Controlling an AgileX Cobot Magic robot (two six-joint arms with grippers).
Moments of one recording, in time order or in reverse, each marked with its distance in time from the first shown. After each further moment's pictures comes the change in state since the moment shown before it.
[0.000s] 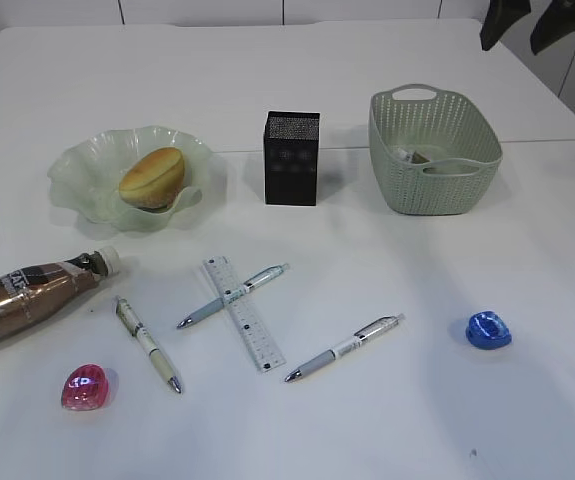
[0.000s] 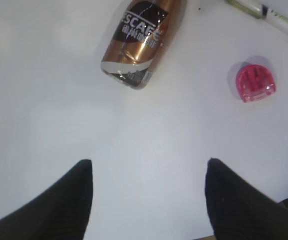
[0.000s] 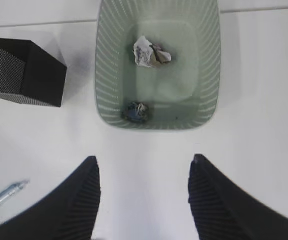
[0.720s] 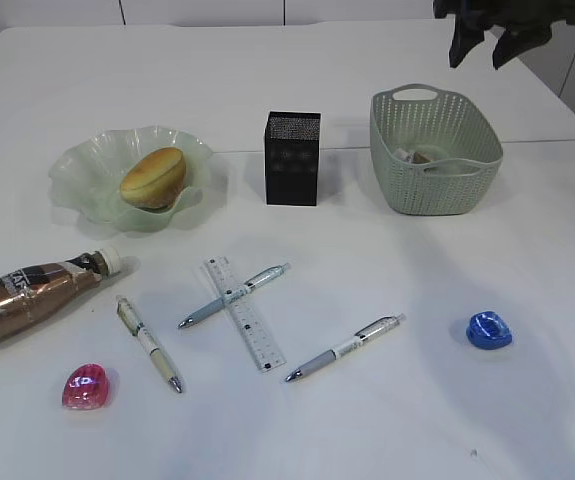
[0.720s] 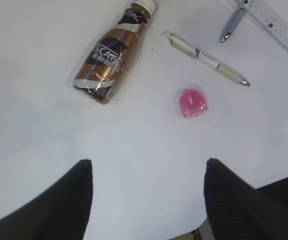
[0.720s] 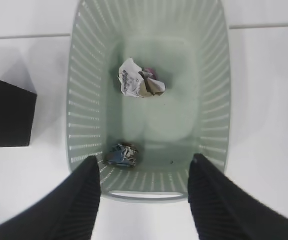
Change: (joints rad) left arm -0.067 -0.241 0.000 -0.116 0.014 -0.061; right arm 0.000 0.268 -0.263 -0.043 -0.005 0.000
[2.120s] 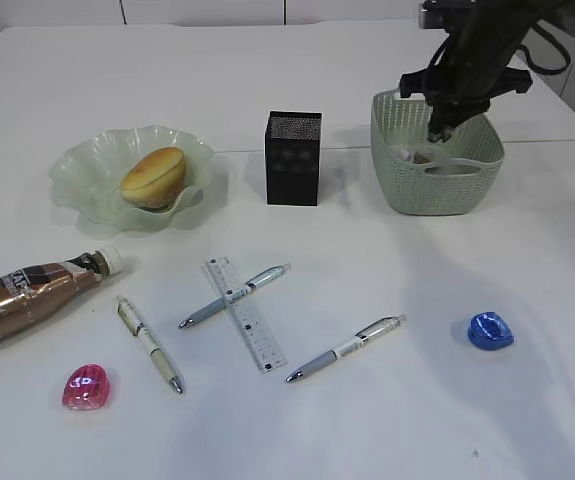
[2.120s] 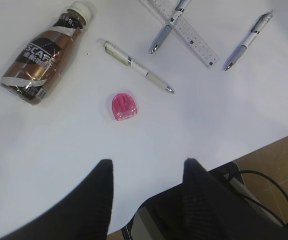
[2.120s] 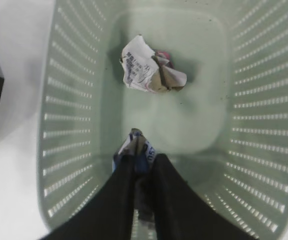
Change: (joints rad) left arm 0.000 -0.085 0.000 -0.215 0.000 -0.026; right arm 0.039 0.174 0.010 -0.062 -0.104 0.000
